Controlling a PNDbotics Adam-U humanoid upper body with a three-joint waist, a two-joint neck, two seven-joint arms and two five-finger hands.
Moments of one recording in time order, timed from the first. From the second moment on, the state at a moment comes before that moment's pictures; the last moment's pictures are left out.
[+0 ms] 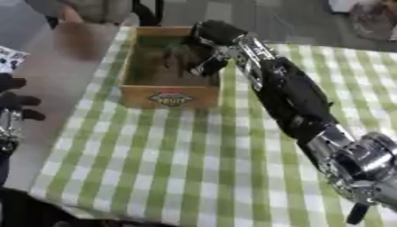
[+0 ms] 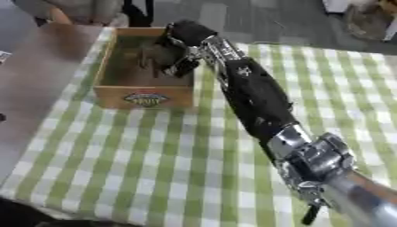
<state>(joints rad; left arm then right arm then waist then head) -0.29 0.19 -0.14 -1.85 0.26 -0.04 0.01 -1.08 -0.27 0.08 -0.71 1.31 -0.37 0.05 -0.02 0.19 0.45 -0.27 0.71</state>
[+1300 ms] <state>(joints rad) -0.29 0.18 -0.14 -1.85 0.26 -0.04 0.01 -1.07 -0.22 0.13 -0.78 1.33 -0.39 0.09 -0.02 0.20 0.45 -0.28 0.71</state>
